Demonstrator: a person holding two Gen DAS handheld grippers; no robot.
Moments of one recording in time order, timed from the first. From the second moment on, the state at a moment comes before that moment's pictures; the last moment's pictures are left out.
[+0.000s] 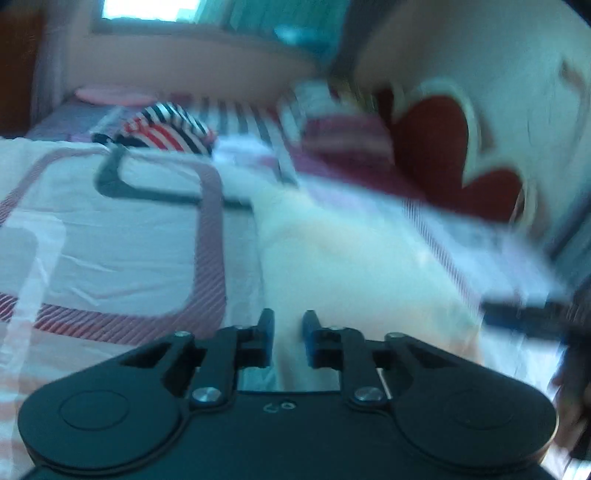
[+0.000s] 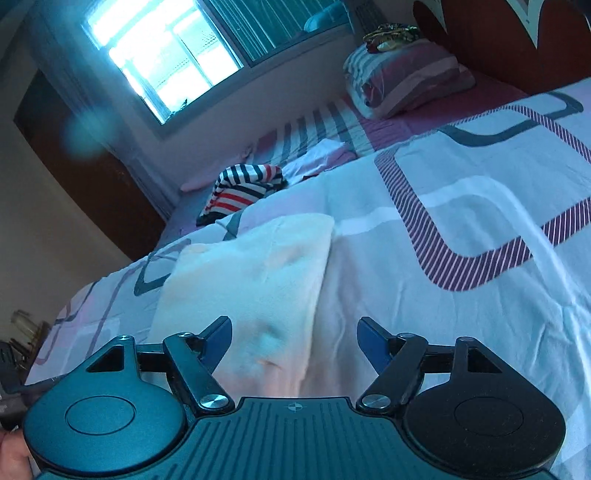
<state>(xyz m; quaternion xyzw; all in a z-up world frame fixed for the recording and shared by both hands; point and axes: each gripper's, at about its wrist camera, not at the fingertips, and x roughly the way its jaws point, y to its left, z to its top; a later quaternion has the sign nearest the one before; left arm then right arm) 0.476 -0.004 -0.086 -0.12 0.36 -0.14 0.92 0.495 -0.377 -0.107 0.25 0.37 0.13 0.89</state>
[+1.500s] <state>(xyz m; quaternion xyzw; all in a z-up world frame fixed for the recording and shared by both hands) 0.526 -0.030 -0.108 -0.15 0.44 -0.23 0.85 0.532 -0.336 -0.129 0.23 0.39 0.20 0.87</state>
